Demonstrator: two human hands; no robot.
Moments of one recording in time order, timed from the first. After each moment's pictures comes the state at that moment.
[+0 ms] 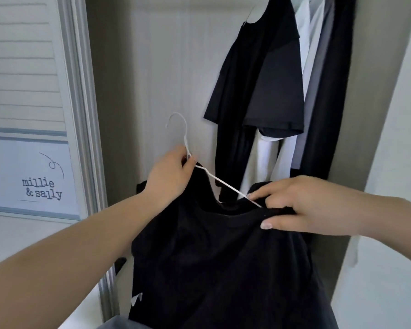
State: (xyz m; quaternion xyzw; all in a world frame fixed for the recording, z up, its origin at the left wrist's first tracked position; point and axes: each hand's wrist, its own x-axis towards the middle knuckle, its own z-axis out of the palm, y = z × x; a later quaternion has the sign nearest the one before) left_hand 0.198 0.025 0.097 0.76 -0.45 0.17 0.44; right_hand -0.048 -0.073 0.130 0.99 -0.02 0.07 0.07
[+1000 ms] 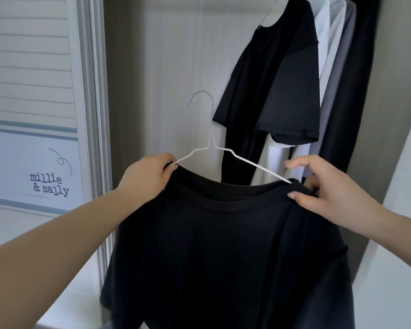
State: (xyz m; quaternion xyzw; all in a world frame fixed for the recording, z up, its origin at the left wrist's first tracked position) left_hand 0.263 0.054 0.088 0.78 -0.49 0.24 0.30; right_hand -0.041 -0.121 0.115 0.93 -0.10 0.34 -0.07
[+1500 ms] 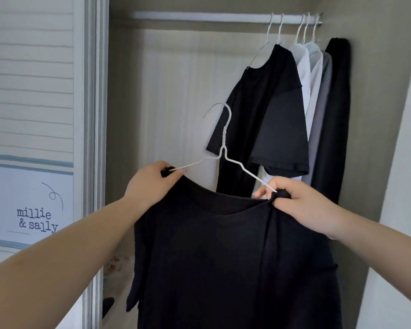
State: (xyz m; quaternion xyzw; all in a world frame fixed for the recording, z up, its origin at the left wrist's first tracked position) left_hand 0.268 0.033 0.131 0.78 -0.42 0.14 0.44; right_hand -0.003 -0.105 0.152 0.91 -0.16 0.27 -0.27
